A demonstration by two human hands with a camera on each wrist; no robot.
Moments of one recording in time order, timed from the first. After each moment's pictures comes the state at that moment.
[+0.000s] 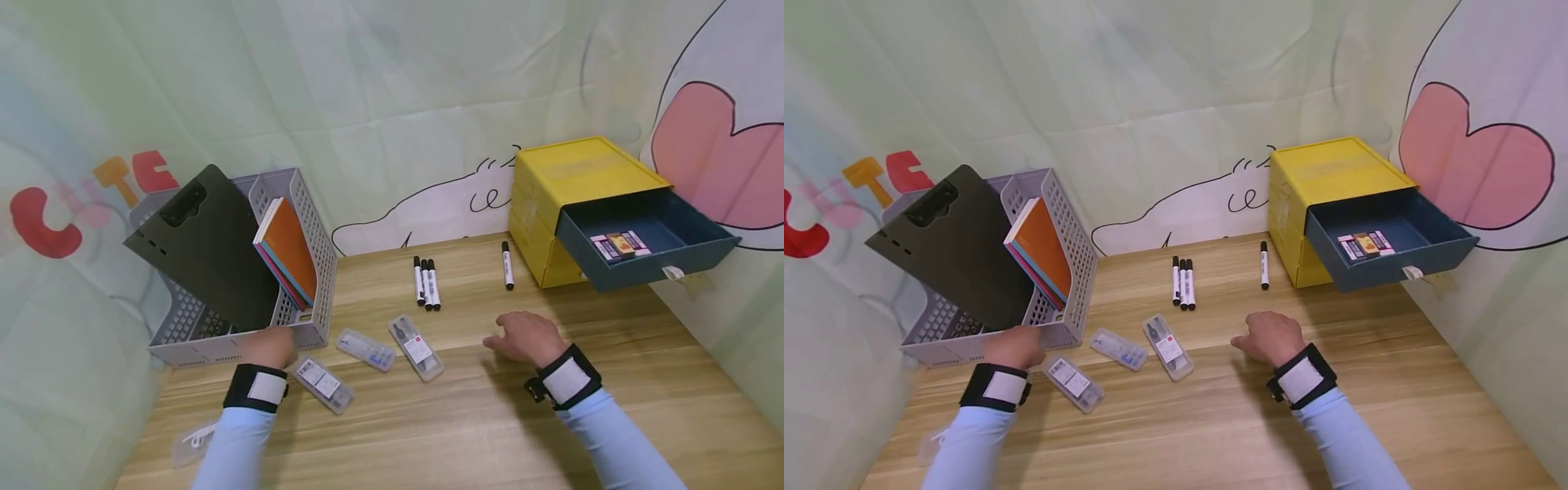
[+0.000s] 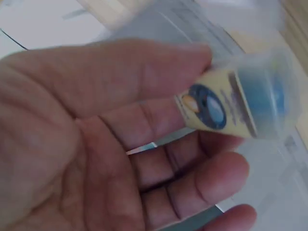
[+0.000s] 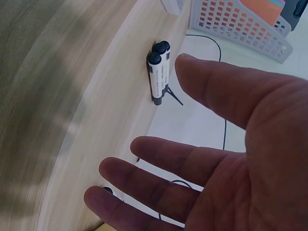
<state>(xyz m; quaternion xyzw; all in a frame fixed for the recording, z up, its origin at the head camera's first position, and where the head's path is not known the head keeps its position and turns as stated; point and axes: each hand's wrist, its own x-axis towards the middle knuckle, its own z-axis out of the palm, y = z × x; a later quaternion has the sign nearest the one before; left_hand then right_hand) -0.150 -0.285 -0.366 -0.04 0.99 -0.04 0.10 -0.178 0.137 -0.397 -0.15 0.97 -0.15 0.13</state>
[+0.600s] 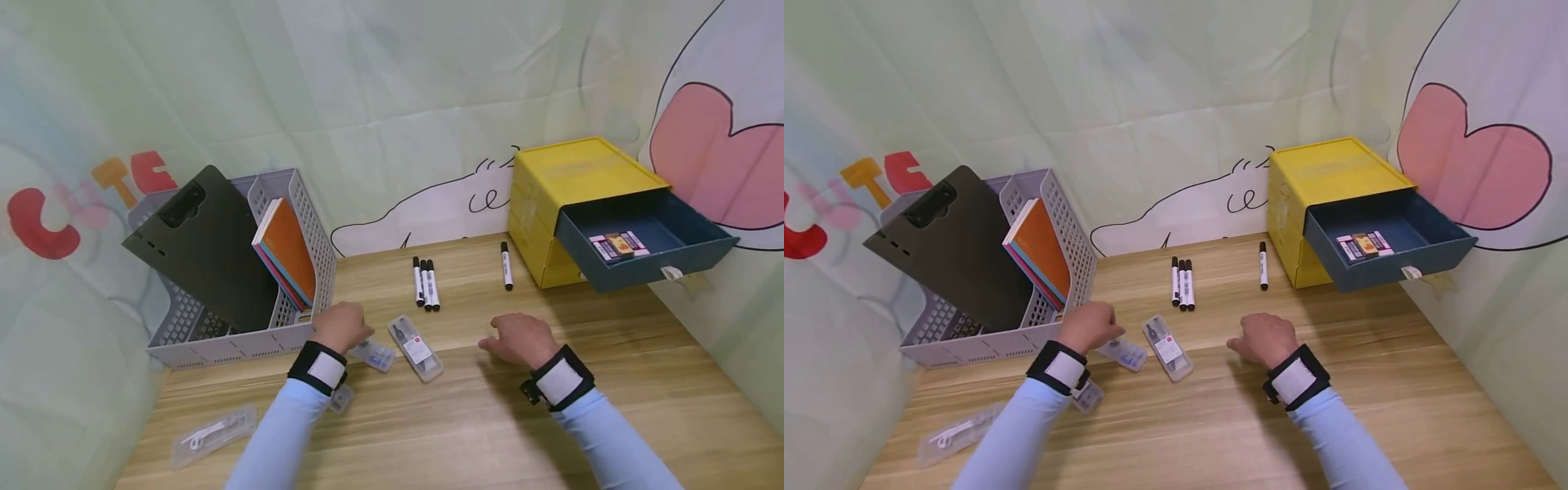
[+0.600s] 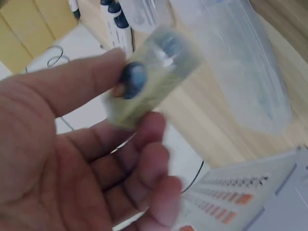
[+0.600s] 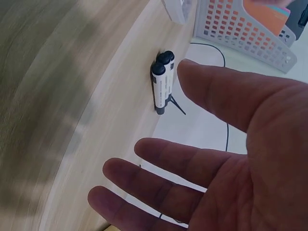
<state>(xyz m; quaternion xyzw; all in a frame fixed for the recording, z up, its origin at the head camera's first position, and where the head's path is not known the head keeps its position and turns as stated) -0.188 -0.181 -0.368 0.01 0.99 0.02 0.10 -0.178 0.128 -0.400 -0.13 0.97 -0.15 0.15</state>
